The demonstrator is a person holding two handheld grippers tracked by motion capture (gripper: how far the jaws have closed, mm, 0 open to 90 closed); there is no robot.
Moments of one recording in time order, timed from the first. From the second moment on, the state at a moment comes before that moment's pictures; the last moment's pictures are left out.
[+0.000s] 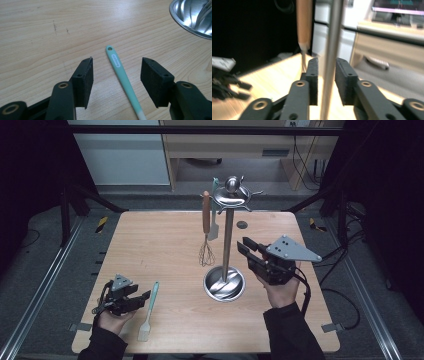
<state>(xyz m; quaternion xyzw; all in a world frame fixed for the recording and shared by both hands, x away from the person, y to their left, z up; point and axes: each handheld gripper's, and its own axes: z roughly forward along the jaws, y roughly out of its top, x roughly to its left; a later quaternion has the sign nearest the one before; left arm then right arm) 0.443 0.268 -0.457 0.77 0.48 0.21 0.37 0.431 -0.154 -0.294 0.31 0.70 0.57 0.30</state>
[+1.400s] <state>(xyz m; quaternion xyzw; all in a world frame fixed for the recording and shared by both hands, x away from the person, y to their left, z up) 0.449 0.259 -0.463 0.80 0.49 0.19 0.31 0.410 -0.267 -0.444 0.48 0.72 0.42 0.26</state>
